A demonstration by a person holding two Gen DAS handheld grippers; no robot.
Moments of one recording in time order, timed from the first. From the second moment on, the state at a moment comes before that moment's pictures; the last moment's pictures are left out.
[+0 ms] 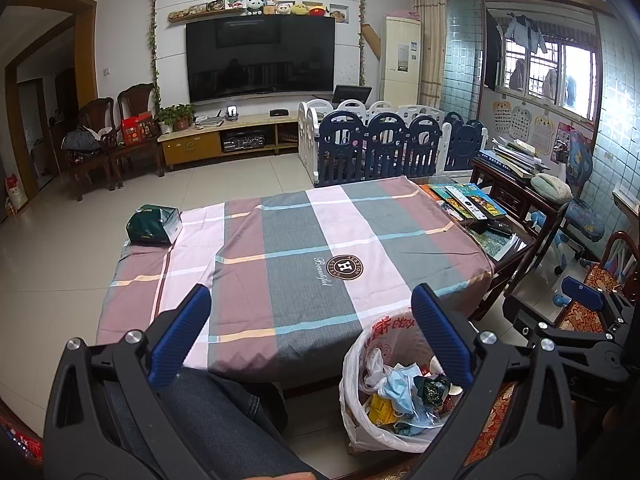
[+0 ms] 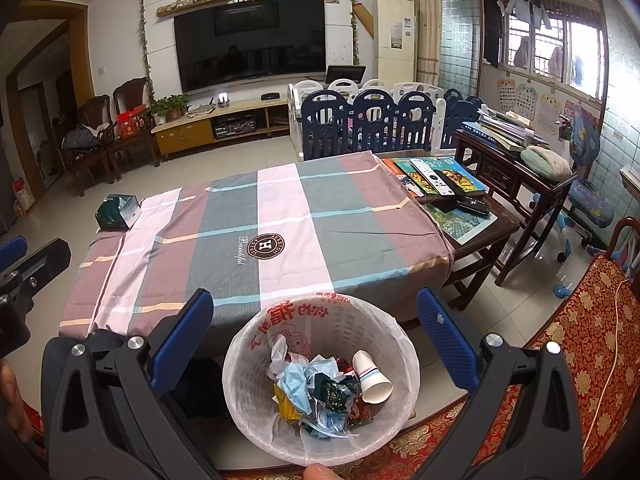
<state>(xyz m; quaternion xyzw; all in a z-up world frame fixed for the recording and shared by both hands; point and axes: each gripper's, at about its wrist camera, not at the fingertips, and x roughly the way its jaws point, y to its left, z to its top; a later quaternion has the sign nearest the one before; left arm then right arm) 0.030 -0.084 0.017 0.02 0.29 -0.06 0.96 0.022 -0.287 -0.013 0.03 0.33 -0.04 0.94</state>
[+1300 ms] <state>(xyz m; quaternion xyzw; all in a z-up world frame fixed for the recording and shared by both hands) 0.031 -0.083 0.013 0.02 0.29 -0.06 0.95 0.022 -0.285 -0.015 0.03 0.33 -0.04 0.94</state>
